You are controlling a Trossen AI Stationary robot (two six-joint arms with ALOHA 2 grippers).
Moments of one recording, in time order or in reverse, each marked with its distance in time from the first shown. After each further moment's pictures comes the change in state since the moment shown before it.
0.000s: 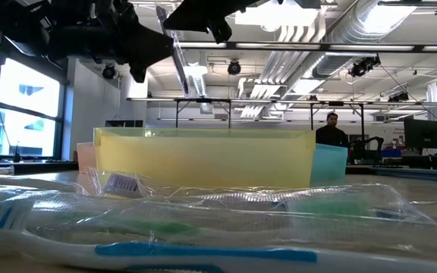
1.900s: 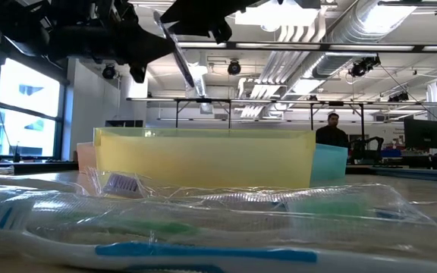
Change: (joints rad) left arm 0.000 0.000 0.000 -0.001 -0.014 0.000; right arm 0.002 -0.002 0.000 -0.002 -0.001 0.000
